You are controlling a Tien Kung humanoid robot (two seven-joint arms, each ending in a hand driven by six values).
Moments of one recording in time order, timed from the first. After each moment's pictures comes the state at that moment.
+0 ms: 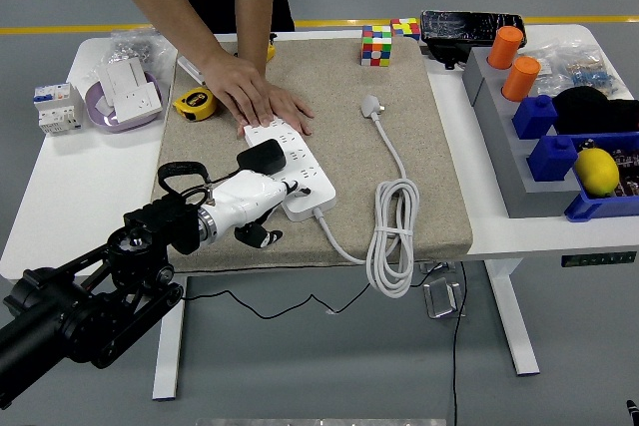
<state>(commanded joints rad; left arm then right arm) -0.49 0.18 -0.80 -1.13 2.27 -0.09 0.00 0.17 -0.29 0.32 0.43 0.00 -0.49 -0.08</state>
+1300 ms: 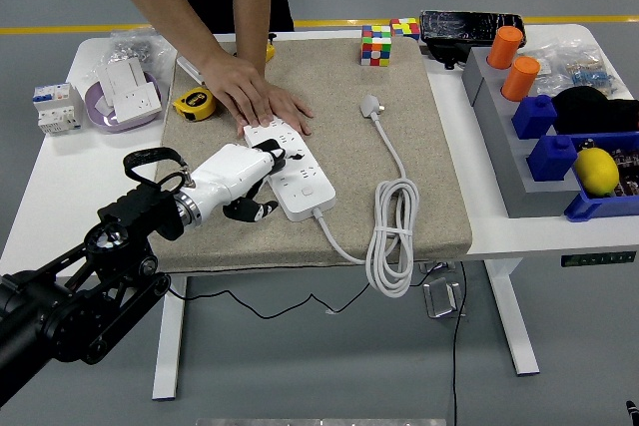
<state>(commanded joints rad) -0.43 0.19 -0.97 -1.25 2.27 0.02 -0.03 0.17 -0.28 0.33 0.43 0.00 -0.49 -0.09</state>
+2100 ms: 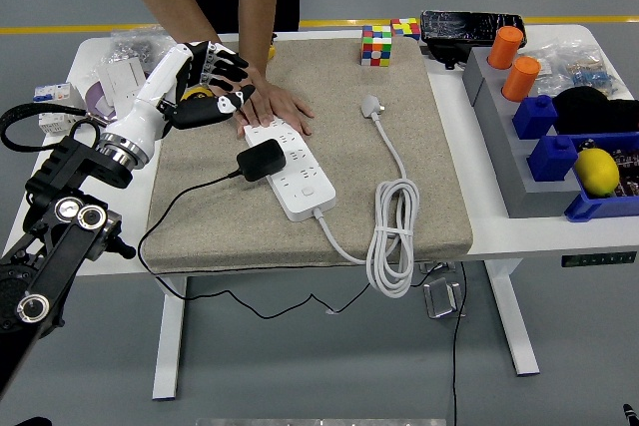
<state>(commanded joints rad) -0.37 0.13 -1.31 -1.39 1.38 -0.03 0.06 0.16 -0.28 0.32 0.43 0.00 -0.49 -0.09</state>
